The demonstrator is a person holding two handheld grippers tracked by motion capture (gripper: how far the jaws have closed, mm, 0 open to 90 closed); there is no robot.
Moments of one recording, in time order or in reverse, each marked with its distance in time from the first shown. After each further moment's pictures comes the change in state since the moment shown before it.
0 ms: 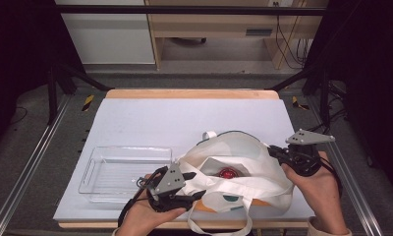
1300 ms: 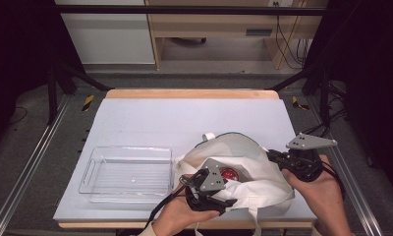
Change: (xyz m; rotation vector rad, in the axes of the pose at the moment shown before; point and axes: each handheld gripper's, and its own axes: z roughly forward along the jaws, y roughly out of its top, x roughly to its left) left arm -0.024 0.017 0.073 0.083 -0.133 0.038; right arm 0.009 -0.001 -0.011 -0.001 0.043 -0.017
